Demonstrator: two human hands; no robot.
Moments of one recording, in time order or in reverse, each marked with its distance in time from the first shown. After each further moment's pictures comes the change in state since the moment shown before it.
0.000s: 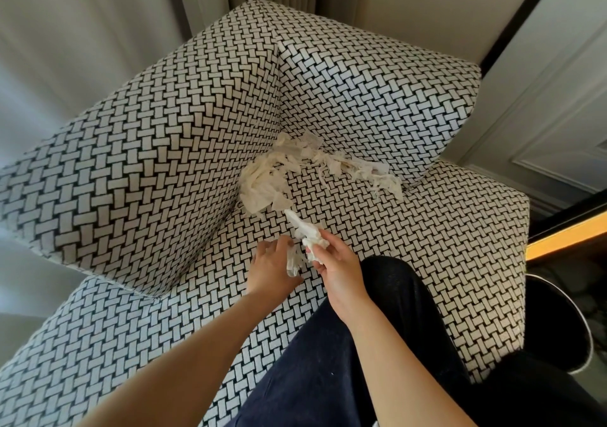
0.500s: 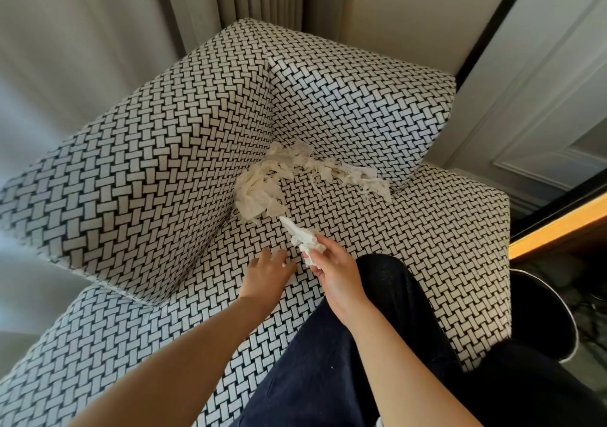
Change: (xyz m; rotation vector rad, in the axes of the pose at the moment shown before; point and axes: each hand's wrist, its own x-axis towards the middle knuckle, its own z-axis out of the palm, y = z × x) left_hand -0.006 -0.012 0.002 0.604 -0.028 0.323; right_hand -0.008 0.003 -0.006 -0.026 -0.012 -0.019
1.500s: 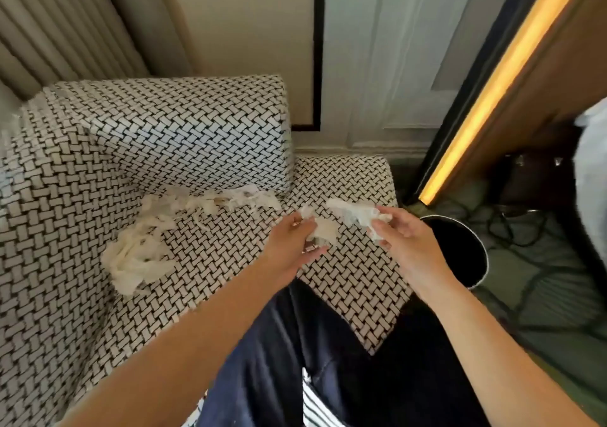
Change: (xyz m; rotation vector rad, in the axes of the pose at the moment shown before) left_hand 0.090 0.199 -0.139 -1.807 -0.457 -0.288; right_hand -0.082 -0.129 -0.217 -0.175 0.466 -0.196
